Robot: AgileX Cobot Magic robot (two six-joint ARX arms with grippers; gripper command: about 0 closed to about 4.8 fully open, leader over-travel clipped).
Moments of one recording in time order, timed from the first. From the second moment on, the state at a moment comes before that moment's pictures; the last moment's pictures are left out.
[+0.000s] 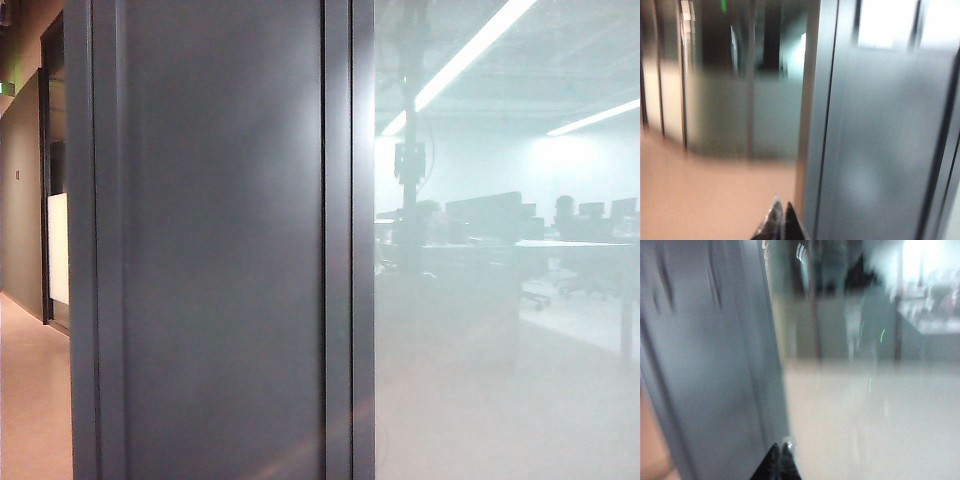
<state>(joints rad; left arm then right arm) -0.14 0.25 1.03 -0.53 -0.06 -0.03 0.36 0.62 1.37 -0.63 -0.05 0.09</state>
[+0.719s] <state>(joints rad) -0.14 0.25 0.97 -0.71 -0.05 -0.15 0.36 0.45 1.09 -0.76 -0.02 0.08</state>
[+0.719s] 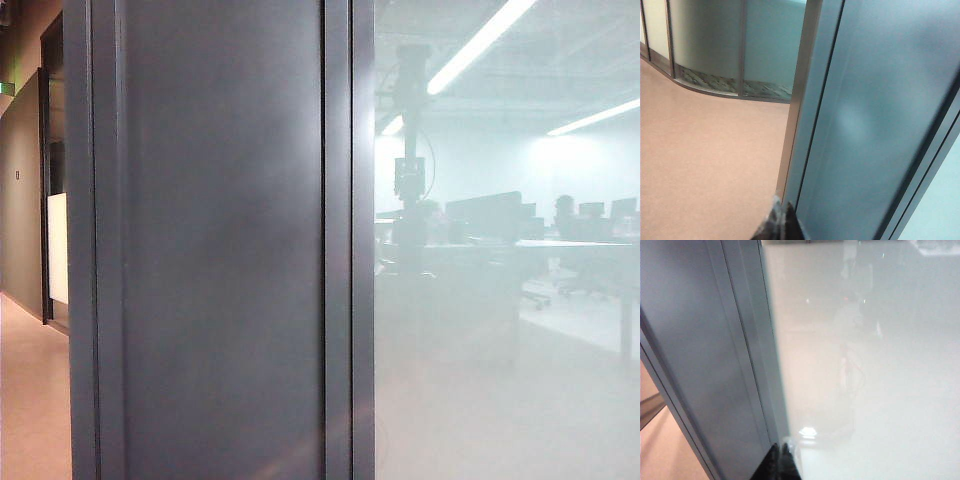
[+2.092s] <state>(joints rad) 0.08 0.06 0.22 -0.11 0.02 -0.08 0.36 0.45 1.09 -0.78 -0.02 0.08</state>
